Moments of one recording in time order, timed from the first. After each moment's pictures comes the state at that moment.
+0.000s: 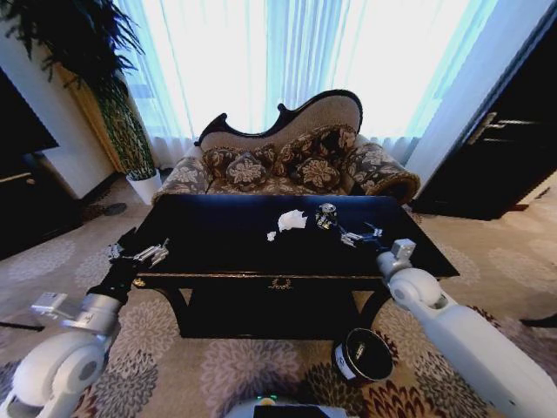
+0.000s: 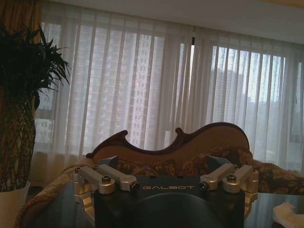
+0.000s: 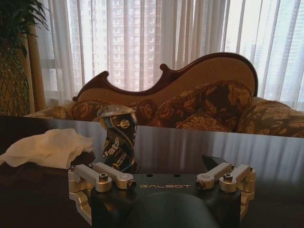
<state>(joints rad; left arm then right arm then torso) 1.67 -0.98 -0.96 -2.37 -0.84 0.09 -0.05 -0.99 0.69 0.27 1.87 0.86 -0.18 0.23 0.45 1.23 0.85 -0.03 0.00</state>
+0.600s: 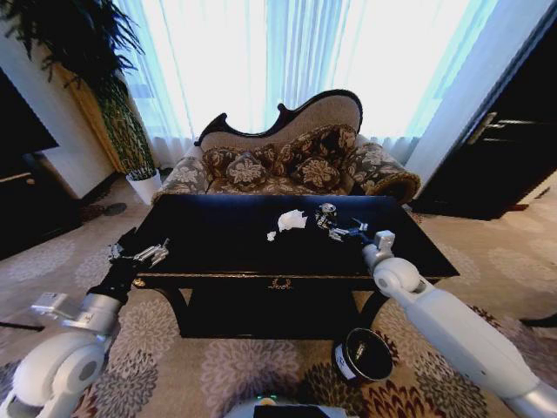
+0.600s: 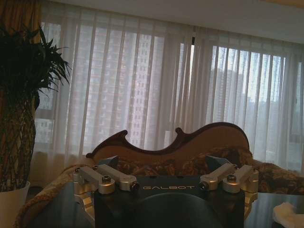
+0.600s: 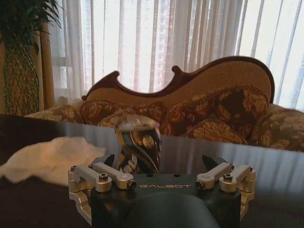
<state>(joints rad) 1.67 -0.98 -0.96 -2.37 -0.84 0.09 -0.05 -0.75 0.71 0.05 1.77 0.86 -0.19 0.24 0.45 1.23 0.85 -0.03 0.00</state>
